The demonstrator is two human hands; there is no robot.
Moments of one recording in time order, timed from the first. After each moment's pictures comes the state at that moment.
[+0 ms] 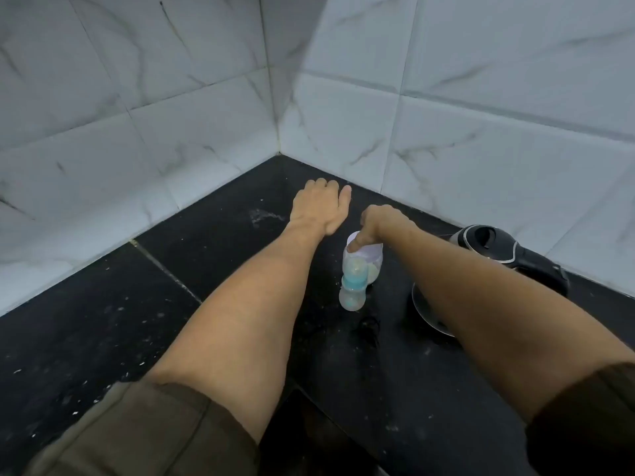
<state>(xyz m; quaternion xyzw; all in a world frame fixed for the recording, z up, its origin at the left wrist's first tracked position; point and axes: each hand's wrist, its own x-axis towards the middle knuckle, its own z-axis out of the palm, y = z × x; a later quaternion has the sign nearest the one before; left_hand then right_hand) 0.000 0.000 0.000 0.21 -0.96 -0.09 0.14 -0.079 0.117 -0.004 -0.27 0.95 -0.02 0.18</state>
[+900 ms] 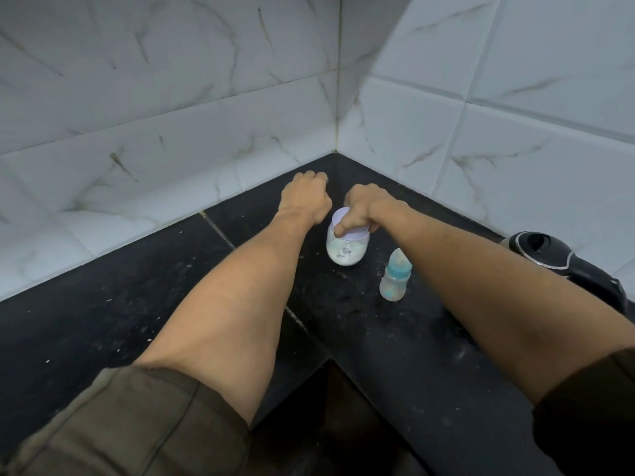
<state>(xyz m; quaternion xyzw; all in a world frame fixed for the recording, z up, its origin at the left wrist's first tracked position) 0.112 -0.062 0.022 0.31 -0.94 -0.07 0.12 0.016 0.045 0.042 -0.42 0.89 -0.05 0.16</state>
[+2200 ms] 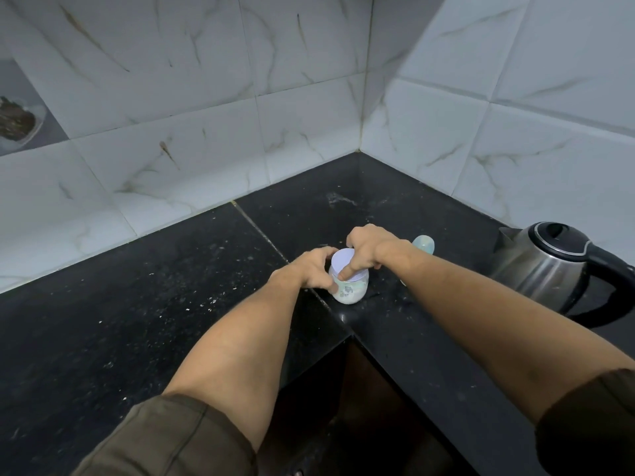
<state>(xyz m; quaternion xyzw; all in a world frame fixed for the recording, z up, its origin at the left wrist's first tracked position) 0.231 -0.026 -0.074 0.31 -0.87 -0.37 -0.08 0.101 0.079 -0.008 -0.49 0.85 0.03 0.18</state>
